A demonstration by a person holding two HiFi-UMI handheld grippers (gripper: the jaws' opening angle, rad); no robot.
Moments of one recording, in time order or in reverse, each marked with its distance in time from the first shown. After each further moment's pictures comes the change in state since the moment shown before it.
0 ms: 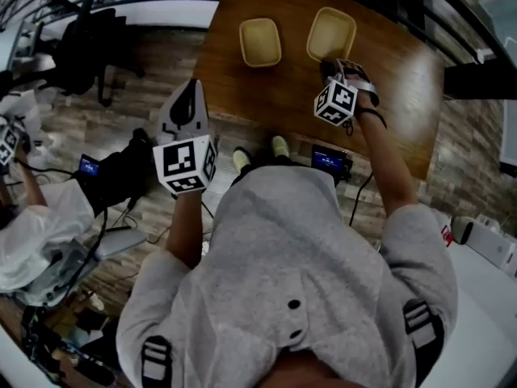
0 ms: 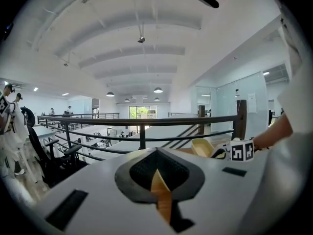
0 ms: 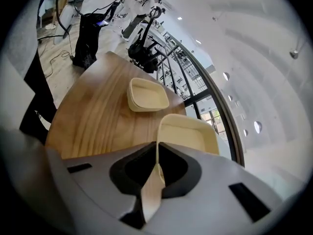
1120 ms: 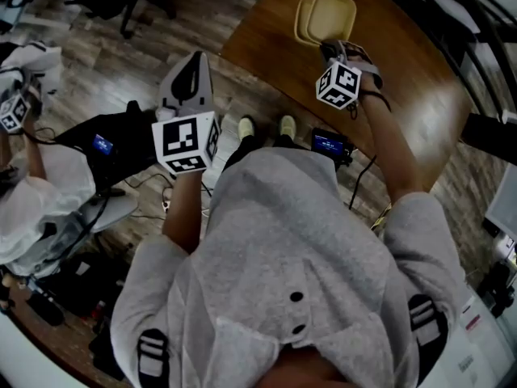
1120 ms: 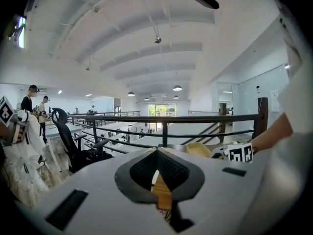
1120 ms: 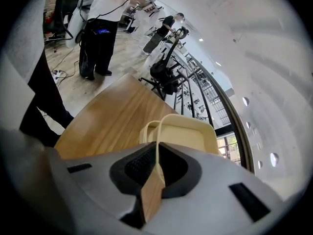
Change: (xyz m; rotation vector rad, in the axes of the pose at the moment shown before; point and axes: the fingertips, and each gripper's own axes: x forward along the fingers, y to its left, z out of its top) left arm -0.033 0.147 -0.040 -0.076 0.062 0.236; right arm 0.087 0.045 0.195 -0.211 -0.204 0.170
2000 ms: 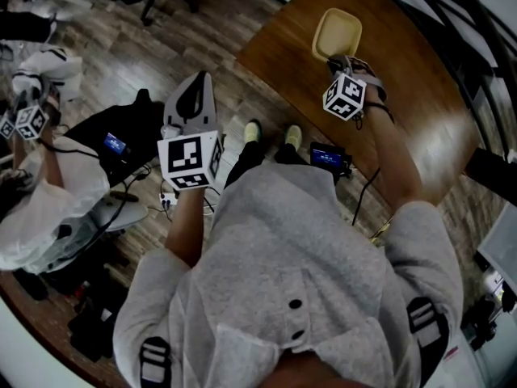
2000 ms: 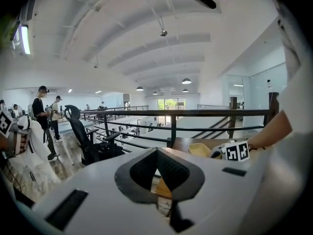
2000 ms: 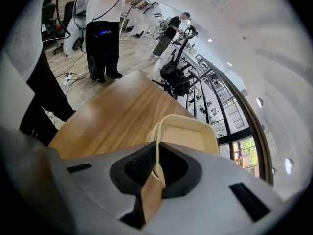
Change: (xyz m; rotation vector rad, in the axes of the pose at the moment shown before) left arm -0.053 -0.022 -0.022 -0.016 0.054 0.130; right arm 0.009 0.034 -0.019 -0.048 -0.049 0.114
